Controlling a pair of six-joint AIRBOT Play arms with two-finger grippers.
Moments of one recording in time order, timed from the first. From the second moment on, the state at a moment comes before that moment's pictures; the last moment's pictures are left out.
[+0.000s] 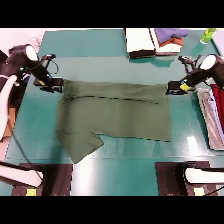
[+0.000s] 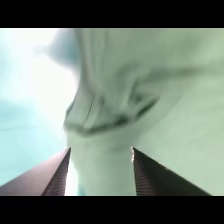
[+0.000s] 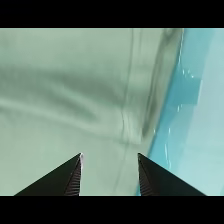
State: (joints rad) left arm -0.04 -1.58 1.55 1.49 -1.46 -1.56; right arm -0.09 -1.42 1.30 -1.35 1.30 1.48
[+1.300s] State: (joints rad) left arm -0.04 -0.83 0.44 1.22 -1.08 -1.68; right arm -0.15 -1.03 0.85 -1.33 1.34 1.48
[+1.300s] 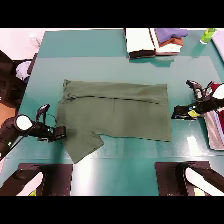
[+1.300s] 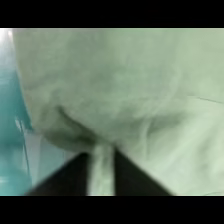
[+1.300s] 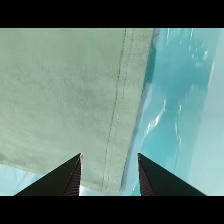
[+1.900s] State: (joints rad) left arm -0.04 -0.83 0.43 1.24 -1.11 -1.62; right arm -0.15 -1.03 0.69 -1.37 1.40 1.52
